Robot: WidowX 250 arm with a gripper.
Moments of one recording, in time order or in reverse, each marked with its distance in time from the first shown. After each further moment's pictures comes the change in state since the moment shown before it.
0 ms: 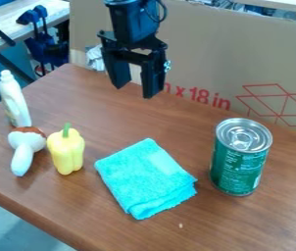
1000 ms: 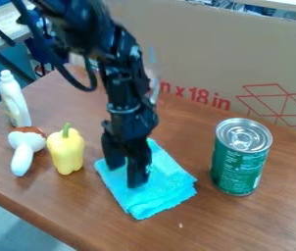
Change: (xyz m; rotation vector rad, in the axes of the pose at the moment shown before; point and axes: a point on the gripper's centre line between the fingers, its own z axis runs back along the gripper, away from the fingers) arm -0.047 -0.003 -0.117 -0.013 0.169 -0.221
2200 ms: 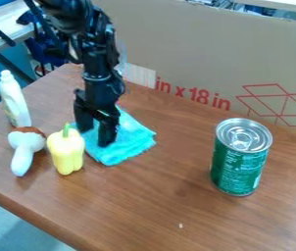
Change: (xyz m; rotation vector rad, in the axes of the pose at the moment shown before) arm 0.005 0.127 0.006 0.128 0.048 0.211
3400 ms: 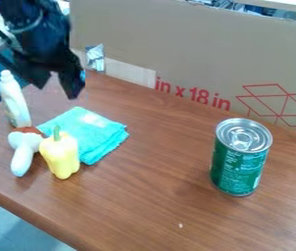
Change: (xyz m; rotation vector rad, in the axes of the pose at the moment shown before) arm -0.066 -0.018 0.118 0.054 -0.482 0.265
